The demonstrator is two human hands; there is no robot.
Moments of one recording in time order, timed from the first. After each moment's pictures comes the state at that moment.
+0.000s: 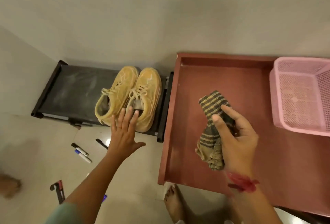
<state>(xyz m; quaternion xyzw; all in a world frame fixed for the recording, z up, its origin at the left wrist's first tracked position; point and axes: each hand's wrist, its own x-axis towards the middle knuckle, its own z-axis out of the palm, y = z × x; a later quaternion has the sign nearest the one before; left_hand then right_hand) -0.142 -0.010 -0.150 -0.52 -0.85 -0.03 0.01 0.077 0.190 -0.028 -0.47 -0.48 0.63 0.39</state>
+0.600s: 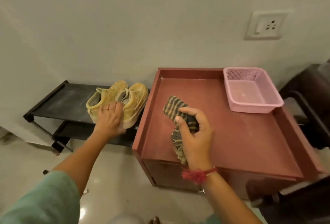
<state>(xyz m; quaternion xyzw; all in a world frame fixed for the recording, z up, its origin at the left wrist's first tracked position) -0.103 0.001 -0.124 -0.49 -0.85 -0.02 0.18 0.163 0.107 -0.057 -0.24 -0.63 0.53 0.52</state>
